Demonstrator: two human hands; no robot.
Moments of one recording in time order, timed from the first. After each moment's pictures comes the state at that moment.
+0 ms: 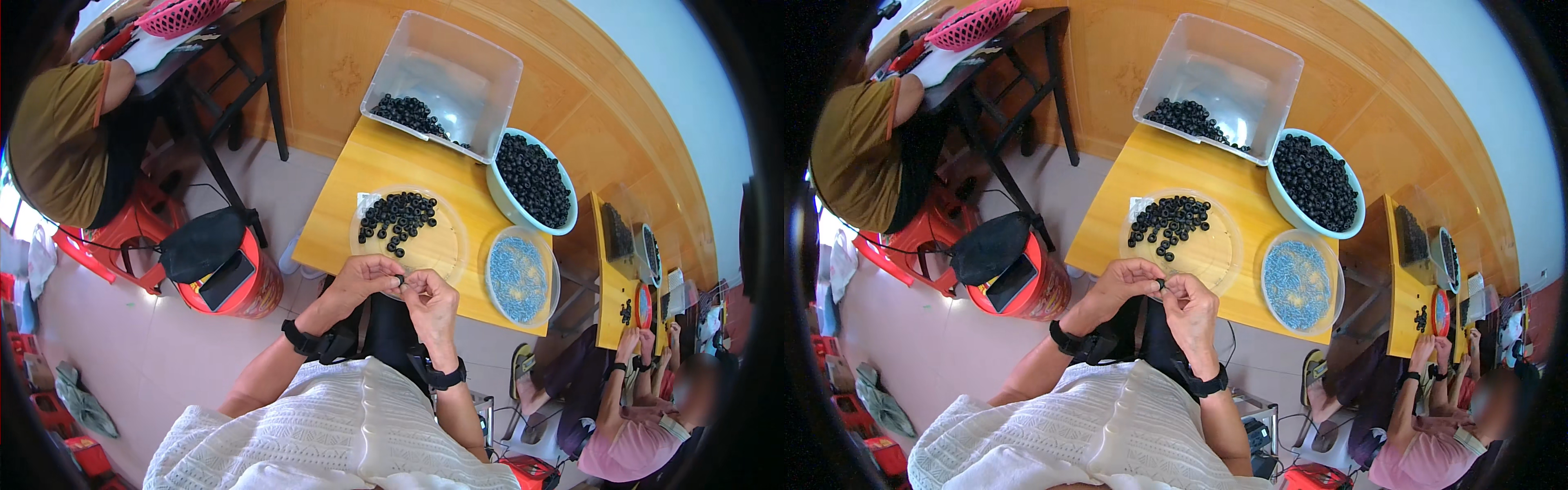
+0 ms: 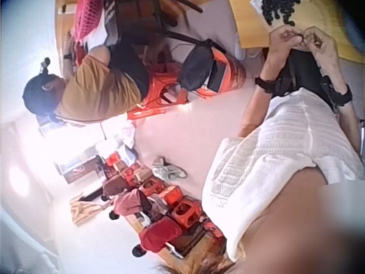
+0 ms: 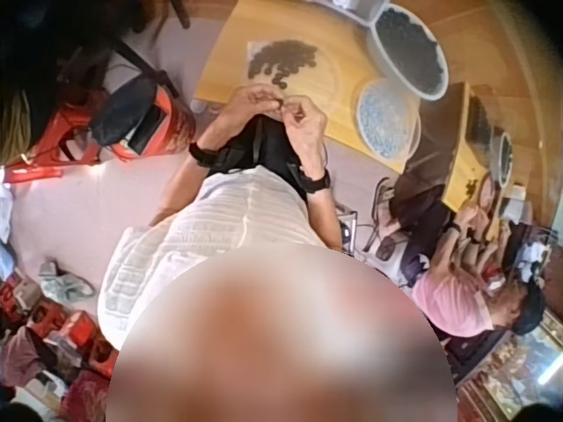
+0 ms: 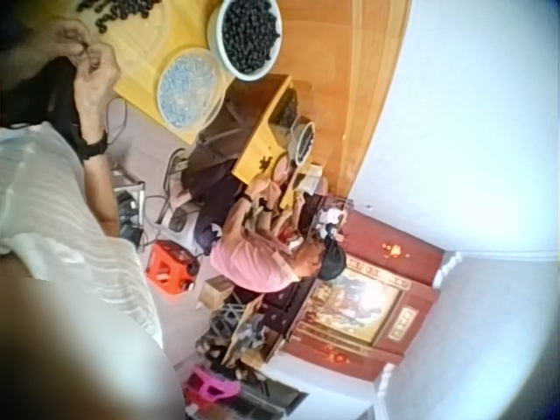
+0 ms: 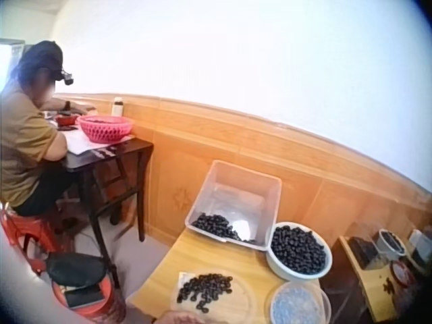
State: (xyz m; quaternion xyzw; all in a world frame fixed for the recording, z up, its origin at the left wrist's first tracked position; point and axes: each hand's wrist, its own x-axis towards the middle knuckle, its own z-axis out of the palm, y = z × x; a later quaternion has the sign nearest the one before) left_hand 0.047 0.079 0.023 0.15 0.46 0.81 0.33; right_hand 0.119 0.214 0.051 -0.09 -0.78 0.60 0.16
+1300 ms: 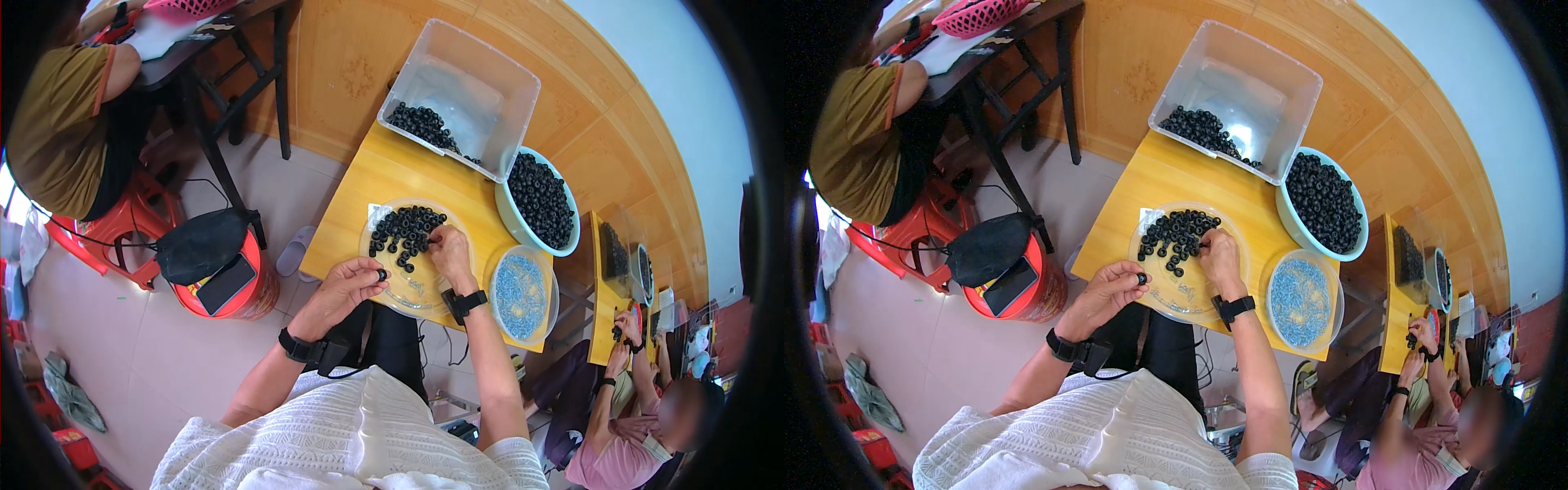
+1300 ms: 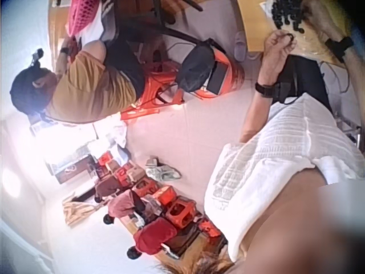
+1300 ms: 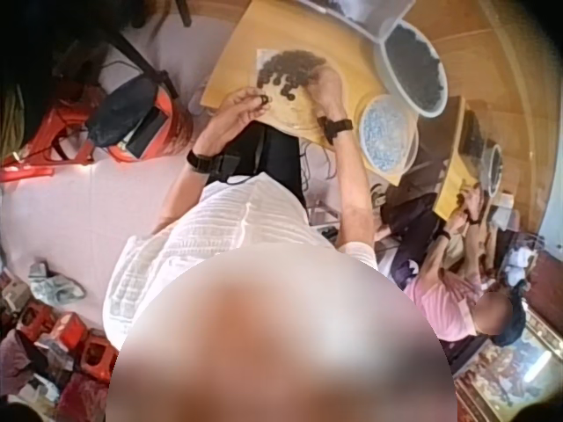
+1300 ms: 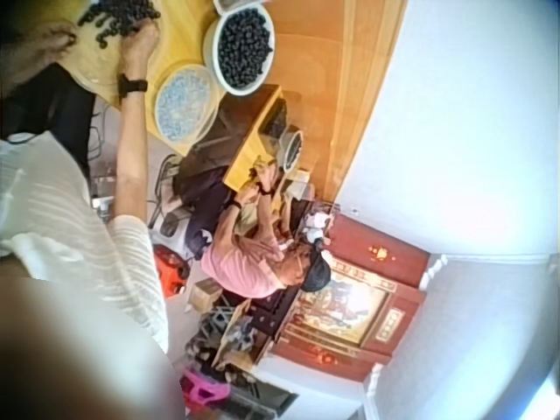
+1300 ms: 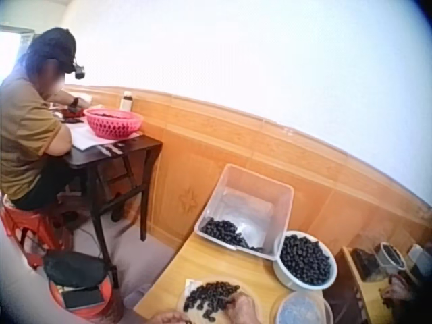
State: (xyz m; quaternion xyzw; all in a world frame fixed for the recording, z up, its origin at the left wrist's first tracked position) left_hand 0.028 0.048 0.001 0.04 0.29 0.90 0.33; right_hand -0.006 0.289 0.010 -0.01 -0.96 0.24 0.13
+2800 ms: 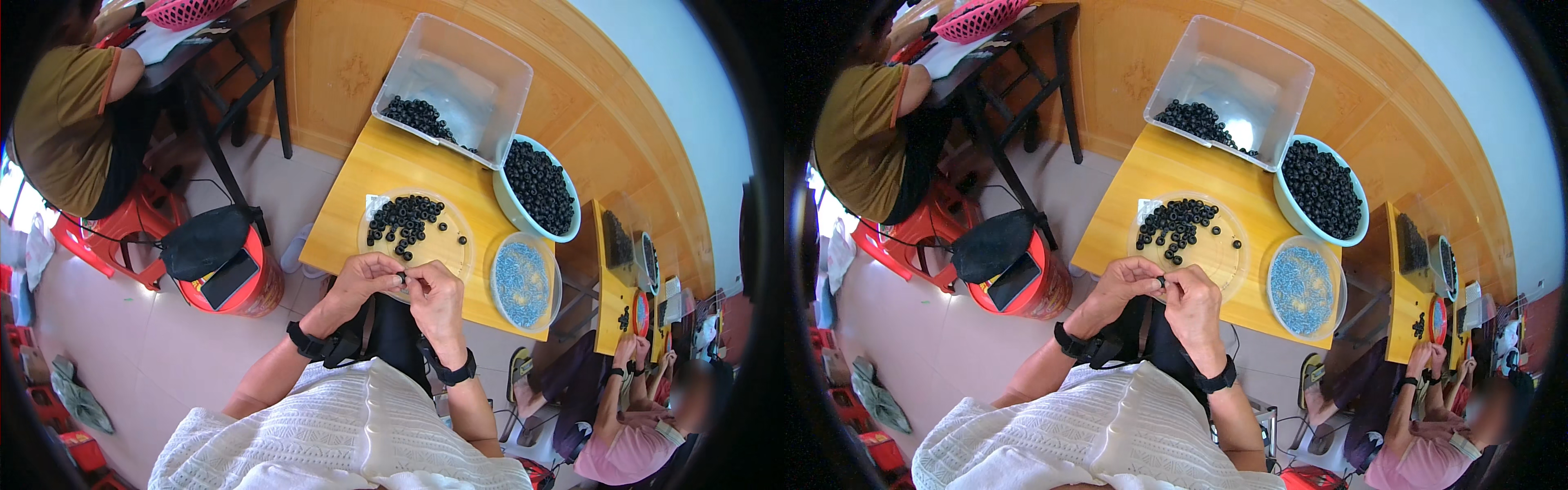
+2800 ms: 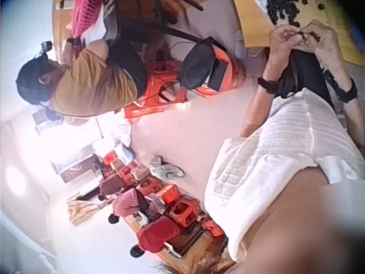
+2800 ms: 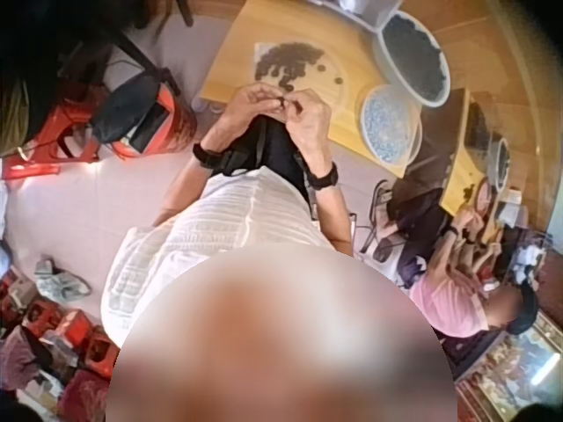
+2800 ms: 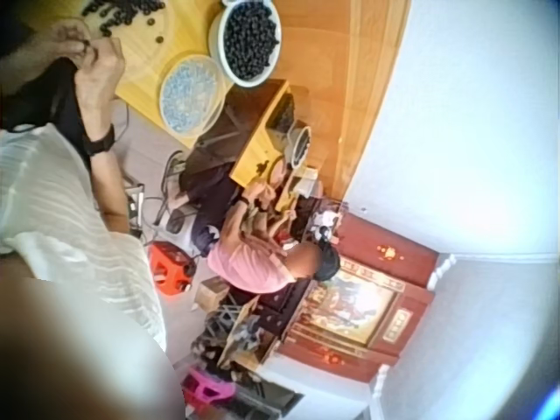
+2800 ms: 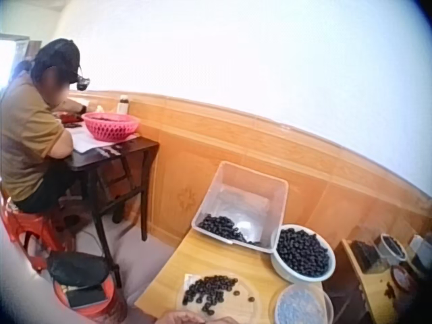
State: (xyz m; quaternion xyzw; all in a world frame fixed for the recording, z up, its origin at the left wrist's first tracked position) left_hand 0.045 0.071 0.021 0.13 0.42 0.85 0.30; right_hand 0.101 0.206 0.078 -0.01 -0.88 0.44 0.20
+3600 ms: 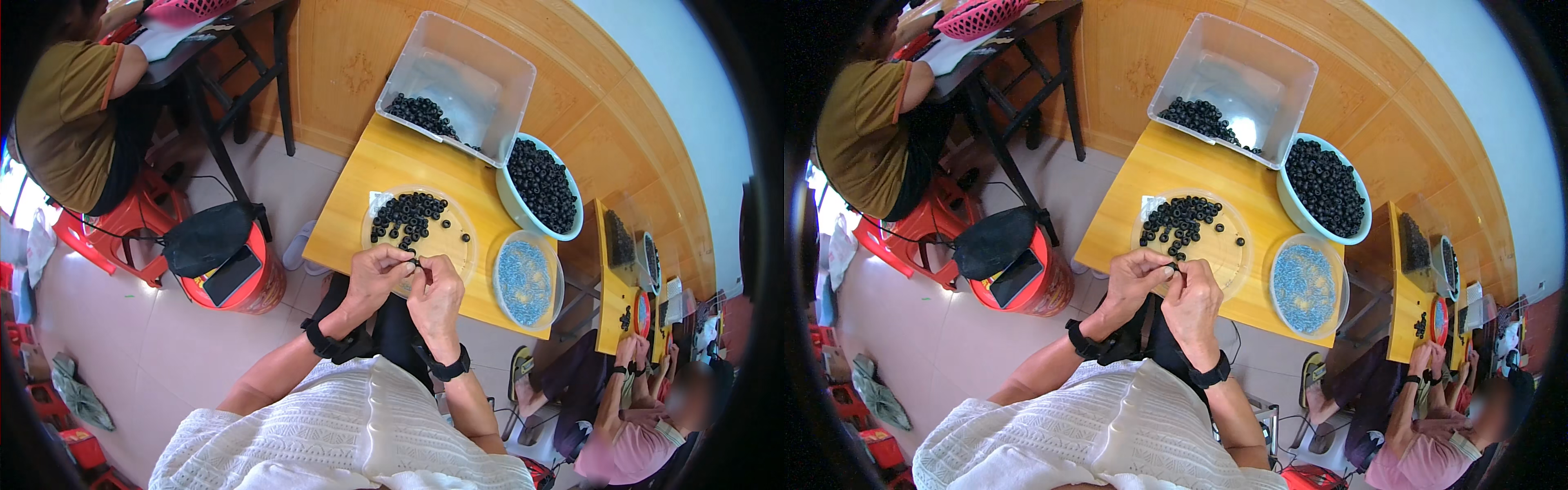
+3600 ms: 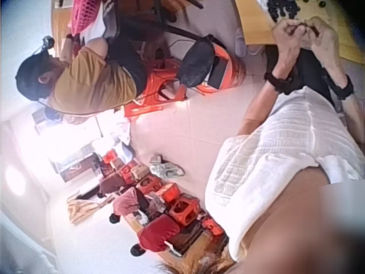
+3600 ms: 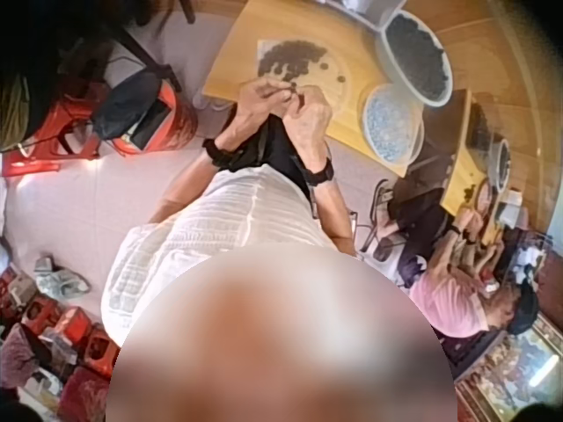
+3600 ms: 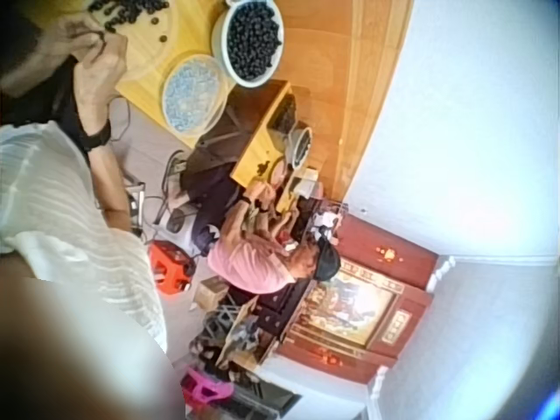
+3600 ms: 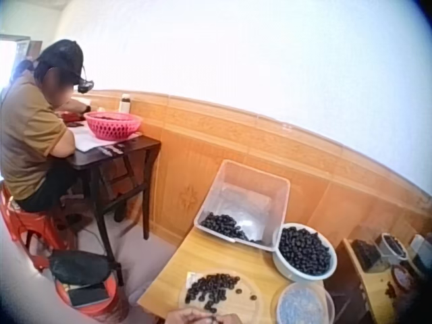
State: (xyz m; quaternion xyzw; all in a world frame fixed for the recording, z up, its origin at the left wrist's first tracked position) left_hand 0.053 0.097 0.027 0.13 0.50 0.85 0.11; right_hand 0.099 0.193 0.076 -0.05 -0.89 0.36 0.29
